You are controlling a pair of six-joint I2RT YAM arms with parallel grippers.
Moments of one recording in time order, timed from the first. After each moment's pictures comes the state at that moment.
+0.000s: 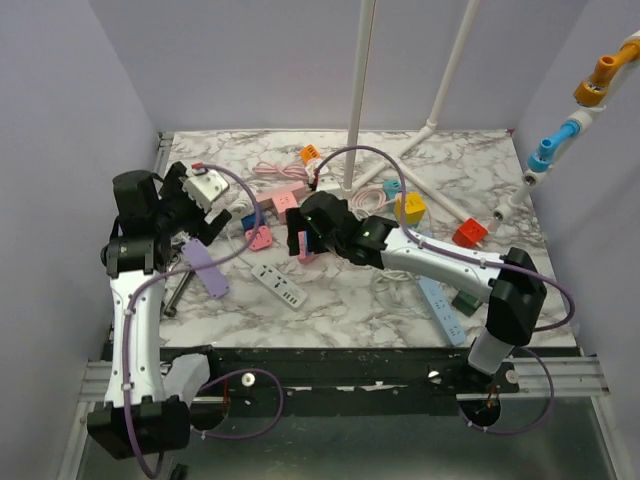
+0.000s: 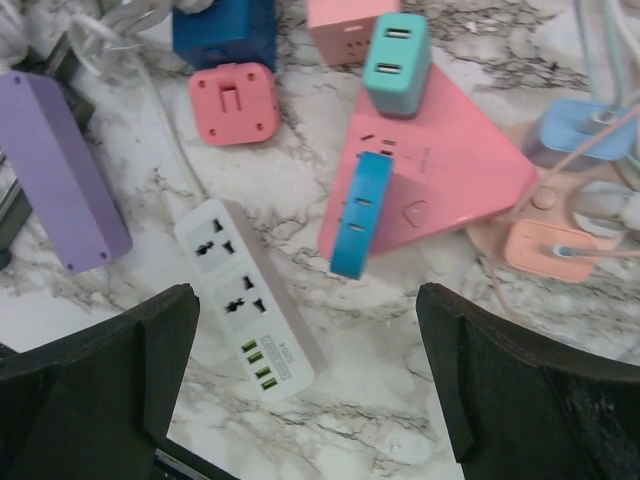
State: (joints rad) left arm 0.14 0.90 1.07 -0.63 0.63 0.81; right arm 0.99 1.68 1.38 -0.42 0.35 0.60
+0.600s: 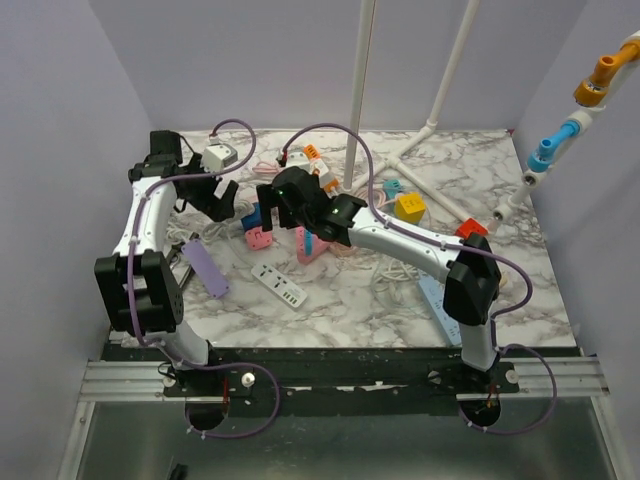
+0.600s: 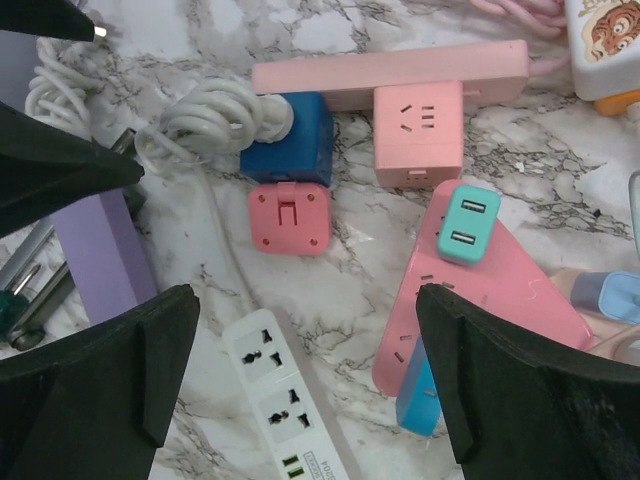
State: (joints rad) left arm 0.14 1.56 1.38 -0.83 0.56 0.71; right arm 0.99 1.97 1.78 -0.41 0.36 0.47
